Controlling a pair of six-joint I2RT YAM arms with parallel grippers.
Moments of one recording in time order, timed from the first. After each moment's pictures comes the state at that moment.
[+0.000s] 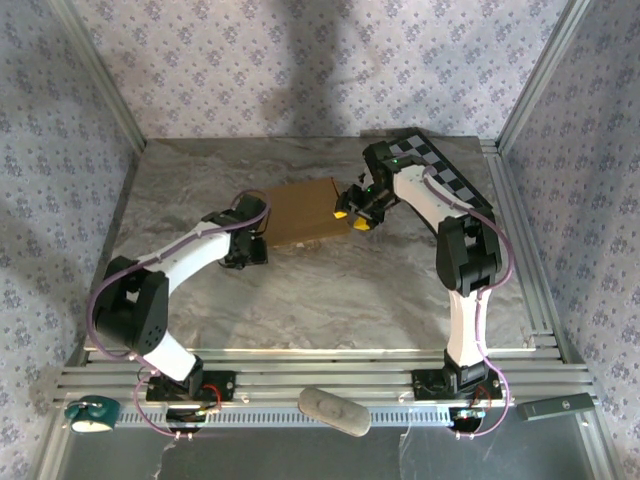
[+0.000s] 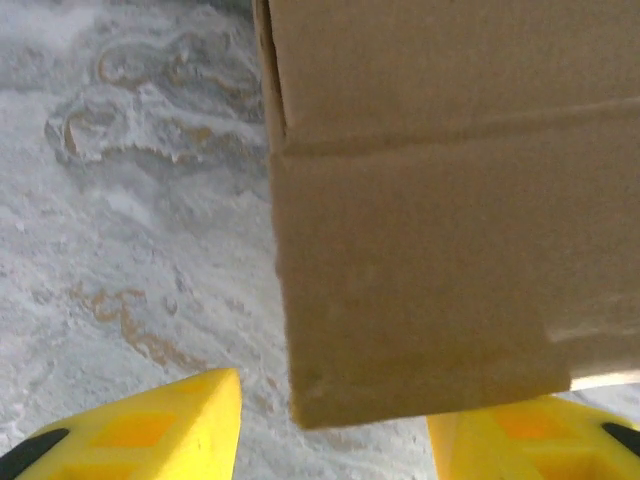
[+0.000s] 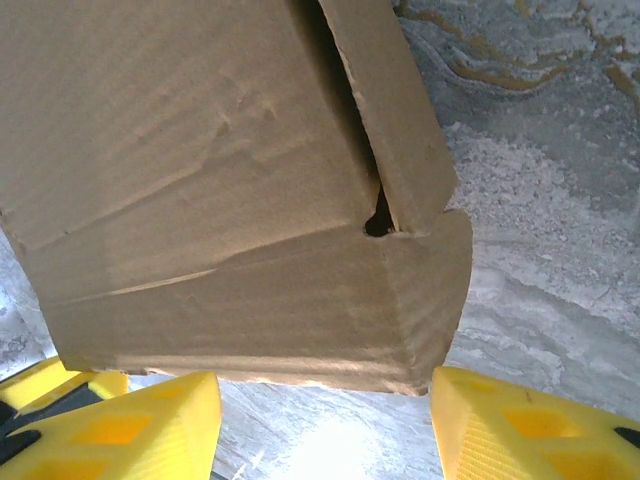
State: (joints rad) left arm -0.48 1.58 1.05 -0.75 -0.17 -0.56; right arm 0.37 2.05 1.73 -0.94 -0.49 0.64
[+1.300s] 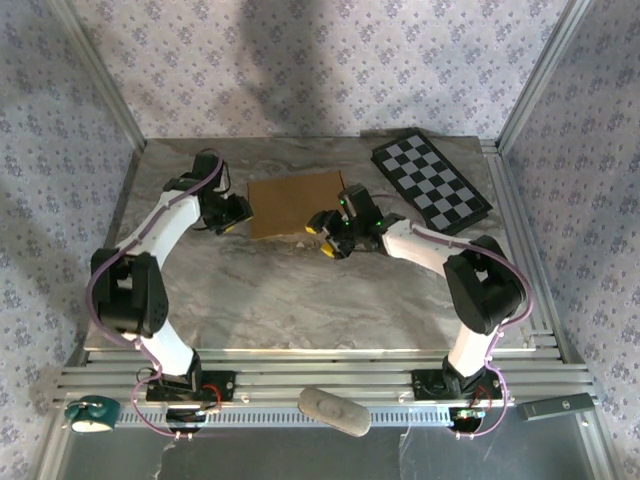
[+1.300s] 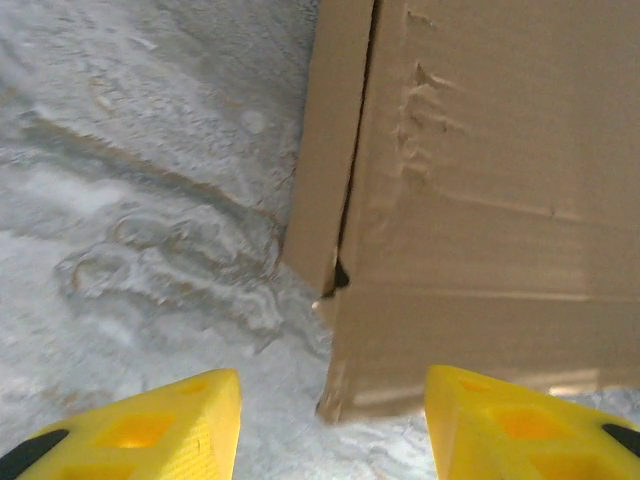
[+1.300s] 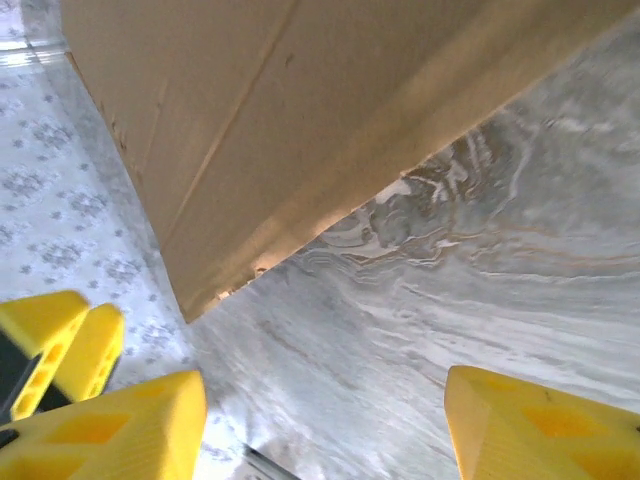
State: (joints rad) left arm -0.19 1.68 1.33 -0.79 0.20 -0.61; right arm 0.62 1.75 1.12 -0.12 -0.36 1.37
